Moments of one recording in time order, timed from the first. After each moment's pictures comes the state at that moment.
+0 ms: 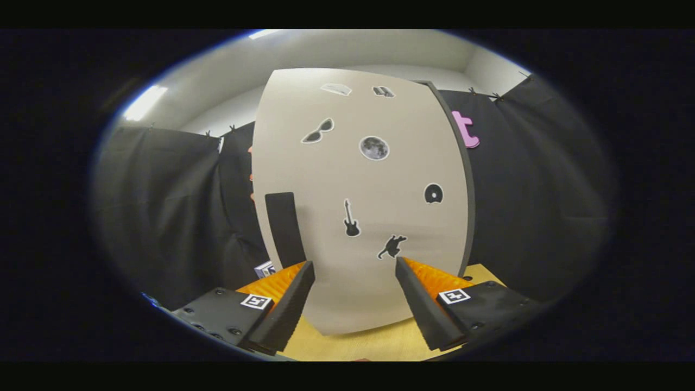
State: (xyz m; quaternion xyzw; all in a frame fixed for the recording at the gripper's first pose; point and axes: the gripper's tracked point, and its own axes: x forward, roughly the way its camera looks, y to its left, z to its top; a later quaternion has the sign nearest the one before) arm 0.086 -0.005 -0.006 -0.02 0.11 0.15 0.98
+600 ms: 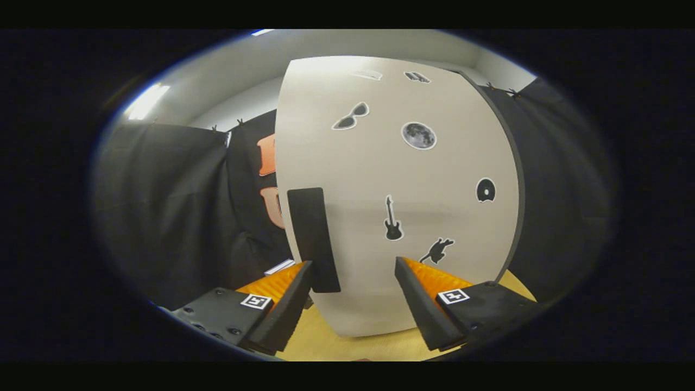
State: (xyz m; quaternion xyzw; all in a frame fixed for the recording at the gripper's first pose) arm 0.105 0.027 -0.017 -0.02 0.12 0.16 0.98
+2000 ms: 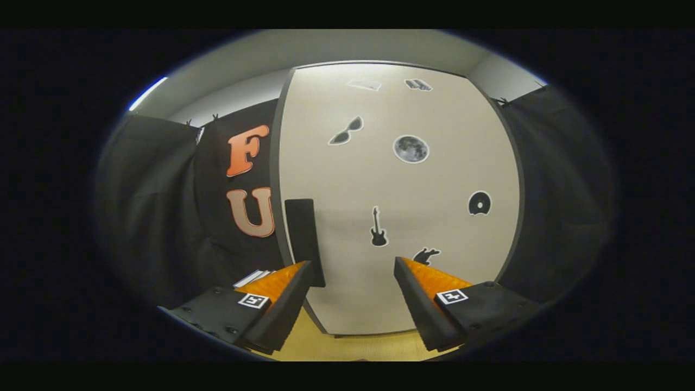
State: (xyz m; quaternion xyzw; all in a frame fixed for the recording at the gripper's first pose) arm 0.127 0.009 -0.003 -0.04 0.10 0.07 0.99
